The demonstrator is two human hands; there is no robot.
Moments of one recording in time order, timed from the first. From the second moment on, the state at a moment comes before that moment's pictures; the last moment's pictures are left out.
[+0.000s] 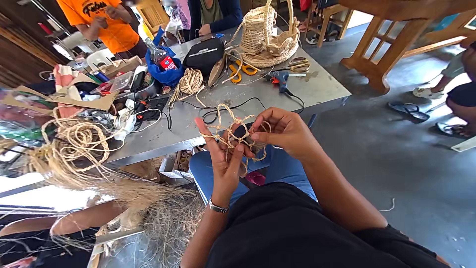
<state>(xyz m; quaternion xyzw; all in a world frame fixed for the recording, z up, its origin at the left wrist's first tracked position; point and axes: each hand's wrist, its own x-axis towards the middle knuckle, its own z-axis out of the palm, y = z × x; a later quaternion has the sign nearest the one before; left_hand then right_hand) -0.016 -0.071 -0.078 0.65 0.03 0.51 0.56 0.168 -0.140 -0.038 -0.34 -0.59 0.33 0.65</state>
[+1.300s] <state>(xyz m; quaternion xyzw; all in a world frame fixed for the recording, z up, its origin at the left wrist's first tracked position) -0.016 -0.070 -0.033 0.78 0.17 0.46 0.38 0.162 -0.132 -0.055 -0.39 -0.66 0.12 0.63</state>
